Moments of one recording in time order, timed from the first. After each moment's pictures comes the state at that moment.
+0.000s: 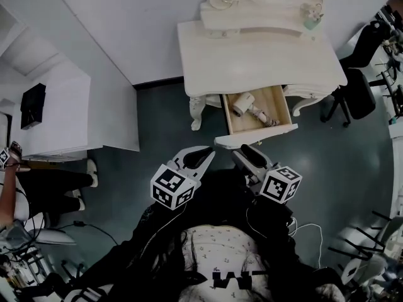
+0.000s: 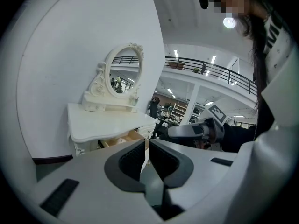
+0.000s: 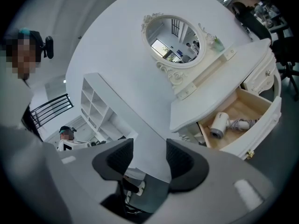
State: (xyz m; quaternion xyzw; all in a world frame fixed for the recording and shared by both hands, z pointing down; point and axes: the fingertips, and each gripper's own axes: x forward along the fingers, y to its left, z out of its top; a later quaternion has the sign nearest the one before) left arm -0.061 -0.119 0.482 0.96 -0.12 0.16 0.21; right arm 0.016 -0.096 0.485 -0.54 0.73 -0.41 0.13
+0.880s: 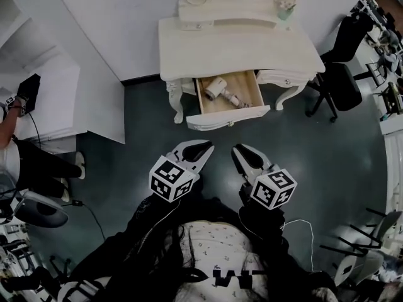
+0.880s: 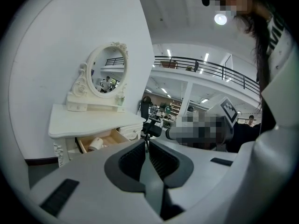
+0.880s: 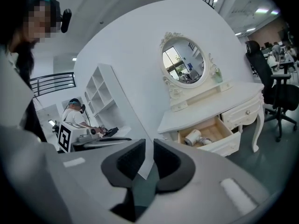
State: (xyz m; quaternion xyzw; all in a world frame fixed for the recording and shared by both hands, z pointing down) left arm 0.009 0.002 0.469 0.97 -0.11 0.15 0.18; right arm 0.072 0.035 0.457 -0.59 0.75 -0.30 0.04
